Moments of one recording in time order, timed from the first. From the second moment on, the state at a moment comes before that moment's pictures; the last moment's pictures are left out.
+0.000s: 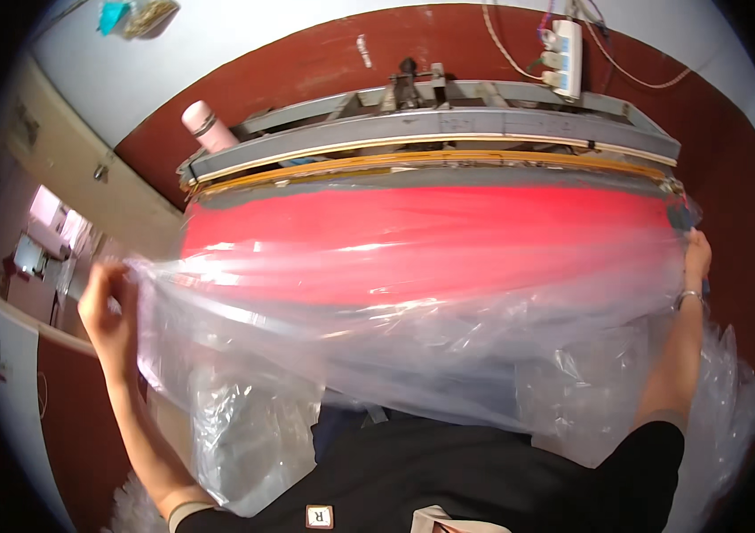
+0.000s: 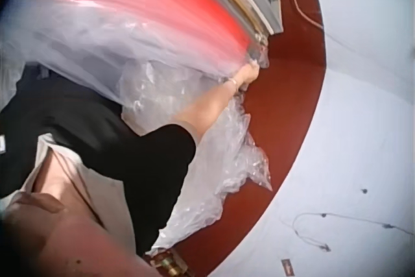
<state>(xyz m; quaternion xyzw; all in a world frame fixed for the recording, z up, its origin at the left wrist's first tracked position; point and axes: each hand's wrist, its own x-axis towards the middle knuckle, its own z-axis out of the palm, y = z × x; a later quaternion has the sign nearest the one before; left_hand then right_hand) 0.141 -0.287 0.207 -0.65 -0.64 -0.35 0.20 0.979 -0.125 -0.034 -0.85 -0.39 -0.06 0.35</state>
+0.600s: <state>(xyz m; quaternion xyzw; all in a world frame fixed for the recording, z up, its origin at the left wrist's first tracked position) 0.195 -0.298 0.053 -0.11 -0.42 -0.75 -0.50 1.017 -0.117 -0.056 -0.80 -0.43 -0.08 0.40</state>
